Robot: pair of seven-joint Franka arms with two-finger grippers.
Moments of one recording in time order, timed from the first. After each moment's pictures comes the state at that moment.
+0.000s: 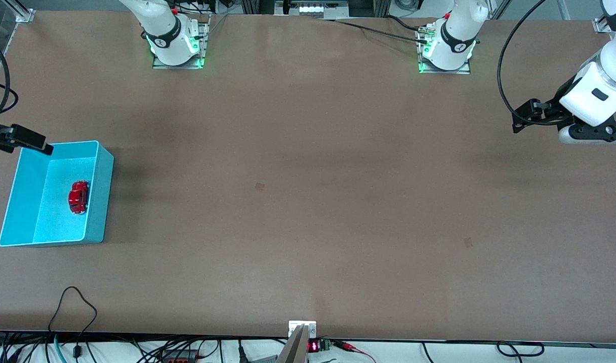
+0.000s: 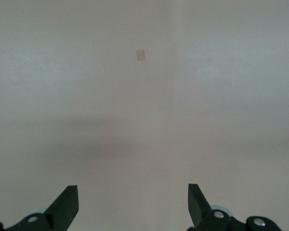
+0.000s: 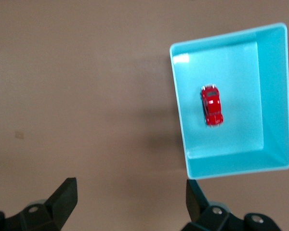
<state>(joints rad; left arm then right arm) -0.05 -0.01 -0.02 -1.65 0.03 1.60 -0.08 -0.05 0.13 -0.10 -1.55 0.07 1.62 -0.04</state>
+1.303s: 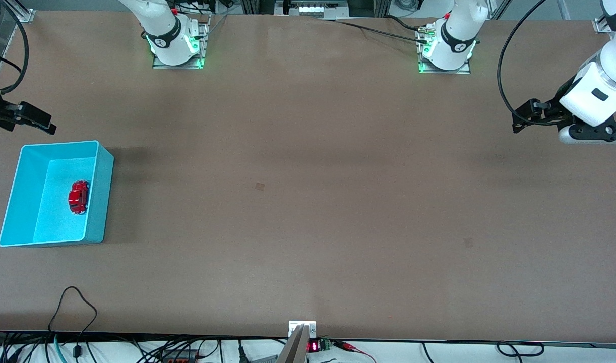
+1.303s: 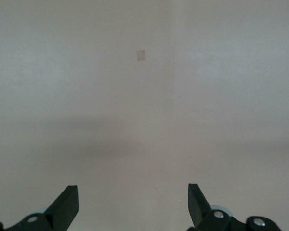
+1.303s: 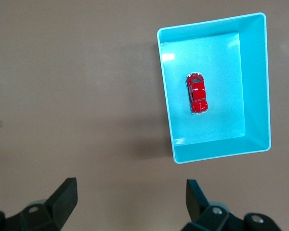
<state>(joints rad) -0.05 -0.01 -0.02 -1.65 0.03 1.60 -0.08 -0.04 -0.03 -0.09 -1.74 -0.01 1.69 -0.04</state>
